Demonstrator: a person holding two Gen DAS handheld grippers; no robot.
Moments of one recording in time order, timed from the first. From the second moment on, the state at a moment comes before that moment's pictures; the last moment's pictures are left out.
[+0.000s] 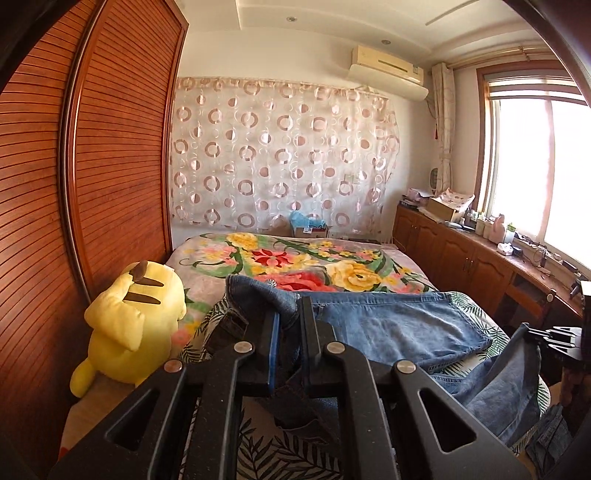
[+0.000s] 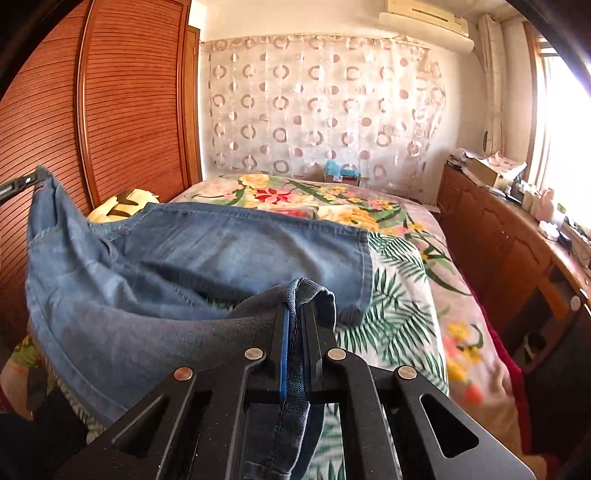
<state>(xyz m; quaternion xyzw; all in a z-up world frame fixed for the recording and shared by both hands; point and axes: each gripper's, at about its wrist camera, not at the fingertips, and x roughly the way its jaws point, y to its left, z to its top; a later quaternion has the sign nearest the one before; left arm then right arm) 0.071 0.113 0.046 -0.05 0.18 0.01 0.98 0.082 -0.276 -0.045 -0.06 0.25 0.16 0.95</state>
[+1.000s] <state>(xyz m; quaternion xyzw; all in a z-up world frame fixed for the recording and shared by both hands) 0.082 0.089 0.028 -0.04 0.20 0.00 0.98 0.067 -0.280 -0.109 -0.02 0.38 0.19 0.91</state>
